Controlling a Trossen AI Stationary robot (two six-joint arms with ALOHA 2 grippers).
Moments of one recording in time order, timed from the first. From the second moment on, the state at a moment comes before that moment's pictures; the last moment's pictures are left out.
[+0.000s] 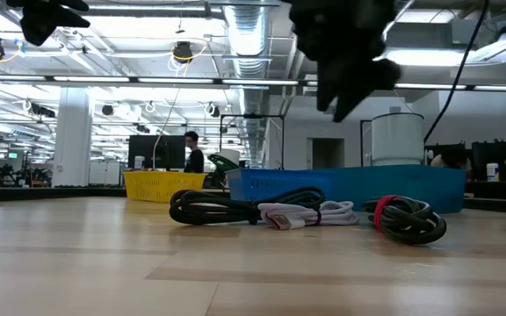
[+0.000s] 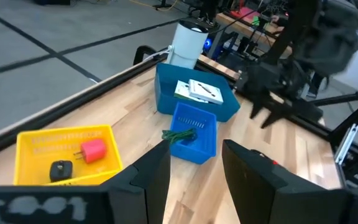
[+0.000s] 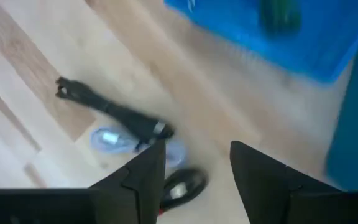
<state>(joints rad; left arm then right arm) 0.57 0.28 0.82 -0.82 0.22 -0.27 0.14 1.68 1.34 -0.88 0.08 0.83</state>
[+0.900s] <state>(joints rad) 0.57 0.28 0.82 -0.84 0.22 -0.32 0.48 1.95 1.34 -0.79 0.10 1.71</state>
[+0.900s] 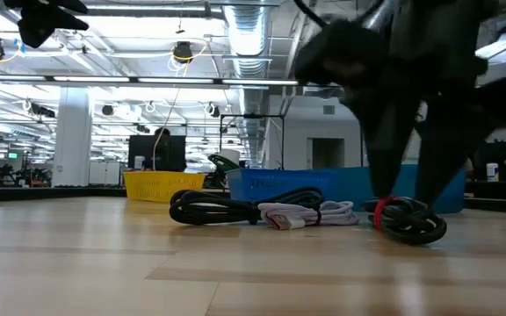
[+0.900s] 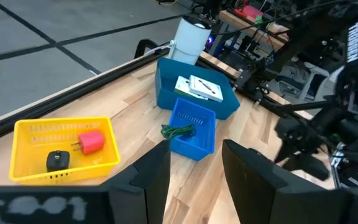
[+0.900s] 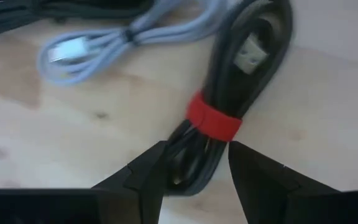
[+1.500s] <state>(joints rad) 0.57 0.28 0.82 -0.89 0.21 -0.32 0.40 1.98 1.34 -0.81 0.05 1.67</state>
